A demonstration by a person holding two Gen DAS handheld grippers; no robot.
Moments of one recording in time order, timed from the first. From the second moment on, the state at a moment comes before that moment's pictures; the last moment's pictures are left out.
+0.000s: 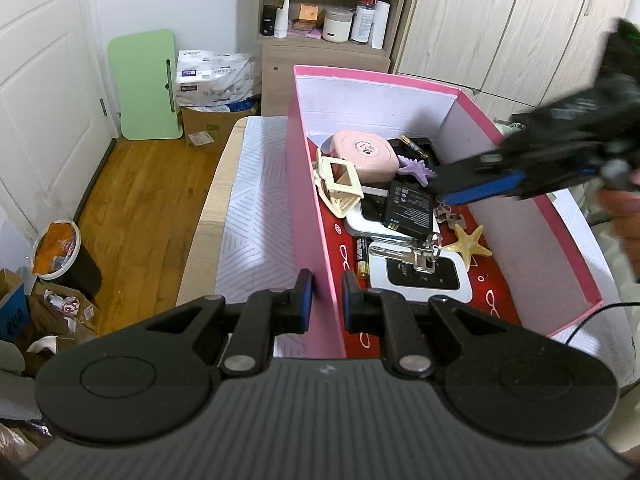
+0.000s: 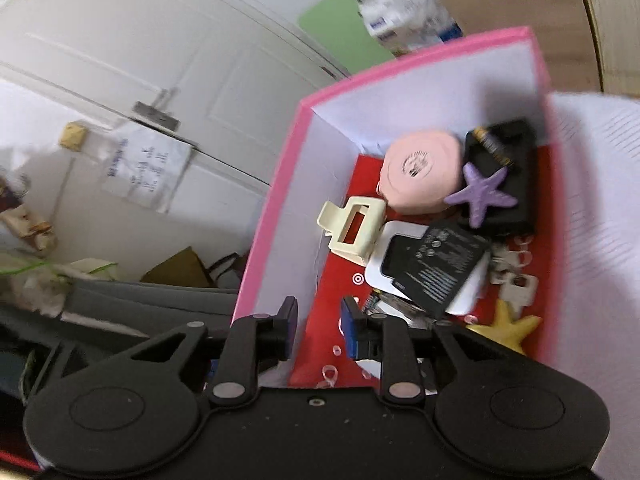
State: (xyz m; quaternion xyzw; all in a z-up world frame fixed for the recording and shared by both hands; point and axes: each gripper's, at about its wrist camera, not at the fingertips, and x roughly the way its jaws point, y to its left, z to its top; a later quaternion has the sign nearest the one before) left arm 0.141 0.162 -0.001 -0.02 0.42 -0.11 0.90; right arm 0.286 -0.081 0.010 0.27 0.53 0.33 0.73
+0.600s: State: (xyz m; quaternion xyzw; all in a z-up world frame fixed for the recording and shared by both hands) left arm 0.144 0.148 0.001 0.01 0.43 -0.09 0.90; right arm 0.219 -0.265 0.031 0.13 0.40 0.16 0.89
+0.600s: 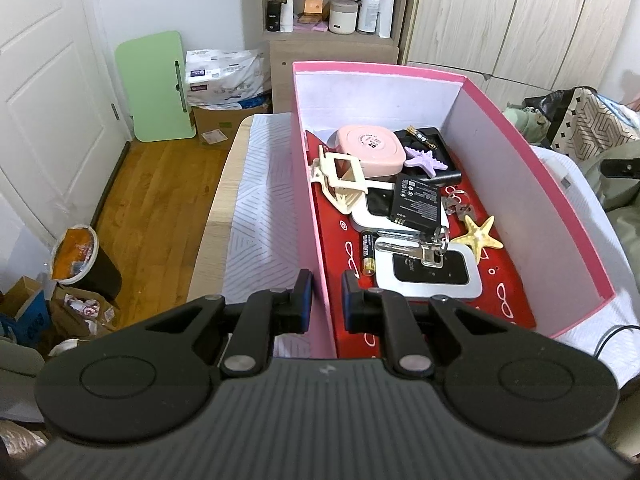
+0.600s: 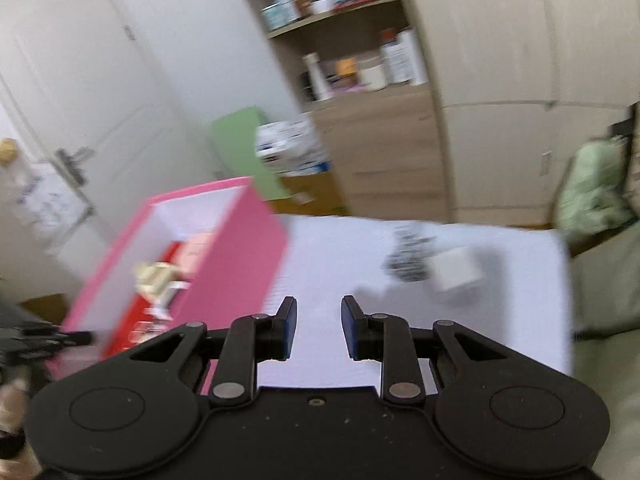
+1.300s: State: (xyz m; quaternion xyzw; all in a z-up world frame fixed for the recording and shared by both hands) left arm 0.145 0.147 0.002 0.01 0.44 -0.09 0.90; right arm 0.277 -0.293 -0.048 0.02 0.35 0.09 0.93
